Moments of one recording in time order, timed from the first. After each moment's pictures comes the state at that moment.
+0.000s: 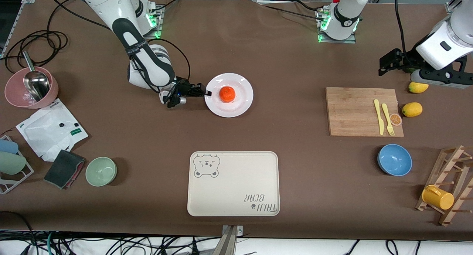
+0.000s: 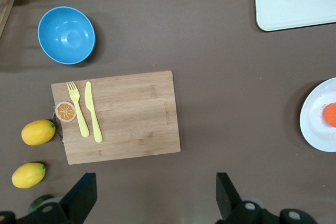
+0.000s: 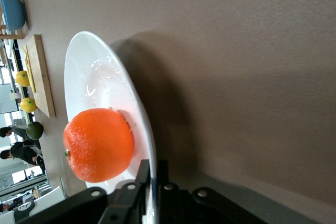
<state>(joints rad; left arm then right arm) -0.01 -0.03 -0.07 -1.64 -0.05 1.53 0.02 0.22 0.48 0.33 -2.29 1.63 2.50 -0.97</state>
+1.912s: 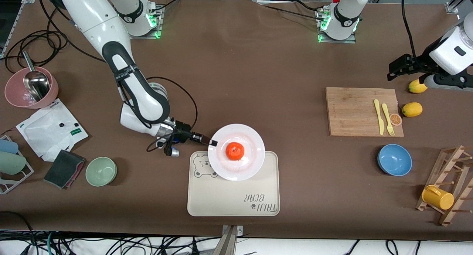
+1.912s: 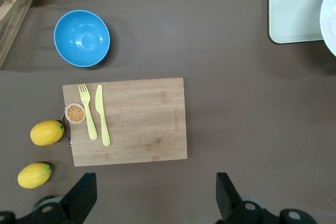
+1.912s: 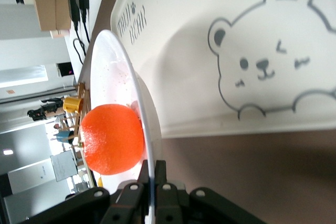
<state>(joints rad) 0.02 -0.01 -0.06 -1.63 -0.04 1.55 0.02 0.20 0.81 0.28 -1.56 1.38 2.51 -0.39</state>
